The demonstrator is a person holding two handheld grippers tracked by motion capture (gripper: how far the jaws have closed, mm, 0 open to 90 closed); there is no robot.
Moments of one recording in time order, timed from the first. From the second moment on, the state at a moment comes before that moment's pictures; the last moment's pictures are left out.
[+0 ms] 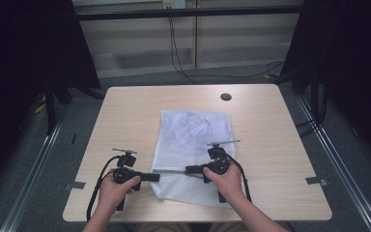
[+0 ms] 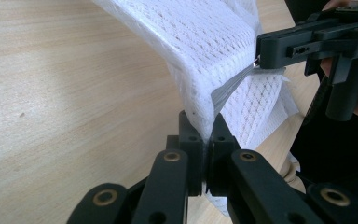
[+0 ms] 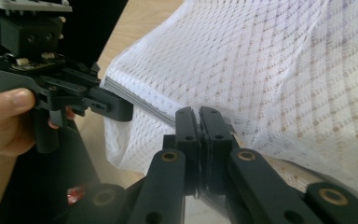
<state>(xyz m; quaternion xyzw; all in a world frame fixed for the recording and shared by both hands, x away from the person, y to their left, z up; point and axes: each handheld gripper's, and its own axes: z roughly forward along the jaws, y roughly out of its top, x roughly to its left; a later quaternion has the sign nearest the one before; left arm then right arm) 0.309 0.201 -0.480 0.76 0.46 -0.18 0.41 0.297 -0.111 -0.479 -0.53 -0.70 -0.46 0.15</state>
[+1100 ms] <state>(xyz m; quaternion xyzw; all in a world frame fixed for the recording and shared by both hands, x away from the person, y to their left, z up) 0.309 0.201 -0.480 0.76 0.47 -0.19 0.41 0.295 -0.124 -0.478 -0.53 -0.70 -0.46 0.15</state>
